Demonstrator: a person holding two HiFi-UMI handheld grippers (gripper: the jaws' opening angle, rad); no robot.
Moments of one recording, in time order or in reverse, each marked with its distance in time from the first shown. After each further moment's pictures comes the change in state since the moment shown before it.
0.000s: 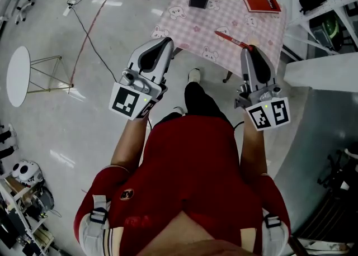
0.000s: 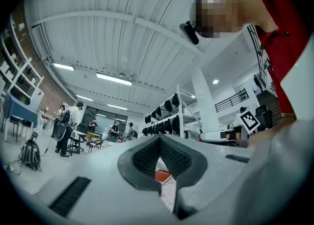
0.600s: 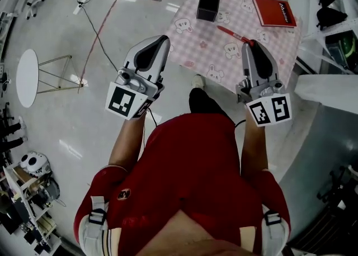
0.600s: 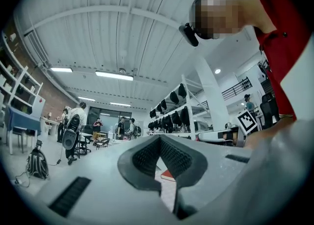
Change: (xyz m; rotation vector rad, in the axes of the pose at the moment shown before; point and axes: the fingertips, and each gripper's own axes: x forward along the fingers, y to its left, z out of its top) left arm 0.080 0.072 -0.020 0.057 0.075 0.052; right arm 0.099 -0.082 -0.015 0.021 -0.005 0.048
